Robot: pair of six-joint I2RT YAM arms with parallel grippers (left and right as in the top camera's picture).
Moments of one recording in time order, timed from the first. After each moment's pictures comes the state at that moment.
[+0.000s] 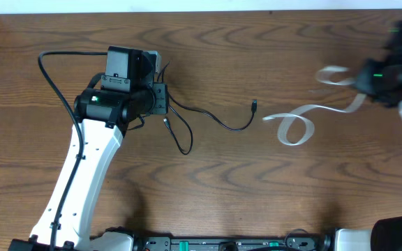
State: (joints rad) left arm -0.19 1.41 1.31 -0.89 0.17 -0.17; right arm -0.21 1.55 1.56 -1.09 0.06 0.38
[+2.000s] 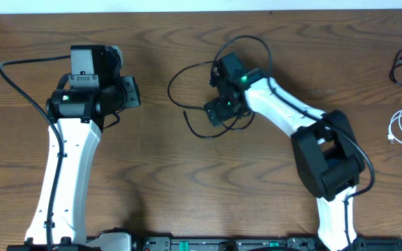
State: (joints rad) left arm 0.00 1.41 1.31 -0.88 0.12 -0.20; right arm 0.55 2.15 1.57 -0.73 -0.11 0.10
